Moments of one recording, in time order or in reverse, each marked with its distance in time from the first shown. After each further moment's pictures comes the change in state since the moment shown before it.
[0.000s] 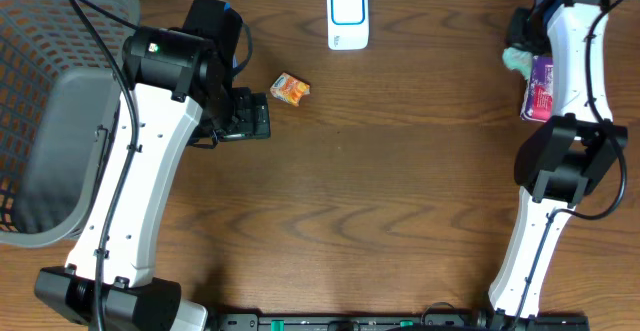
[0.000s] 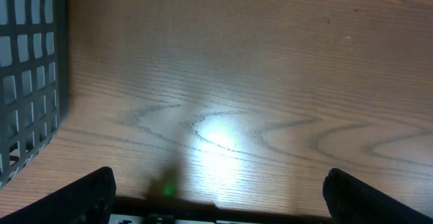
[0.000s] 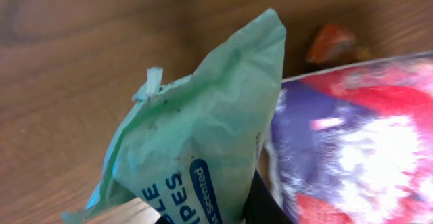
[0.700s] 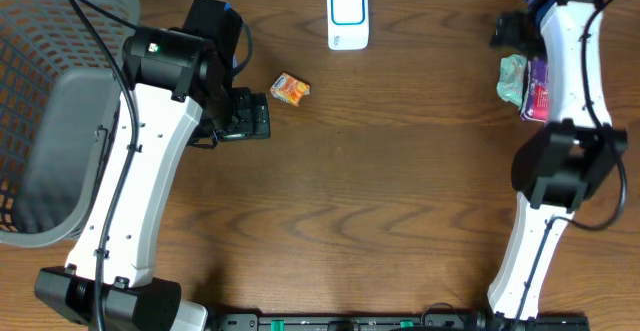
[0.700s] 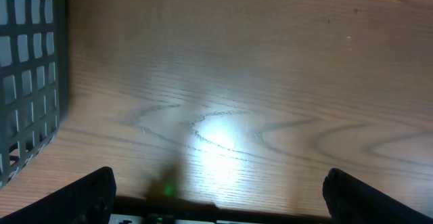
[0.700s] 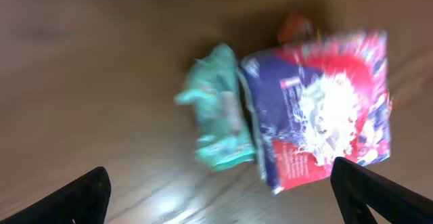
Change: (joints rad) left arm 0.000 0.000 0.000 0.000 0.000 0.000; right arm 0.055 -0.118 0.023 -0.095 0.081 0.074
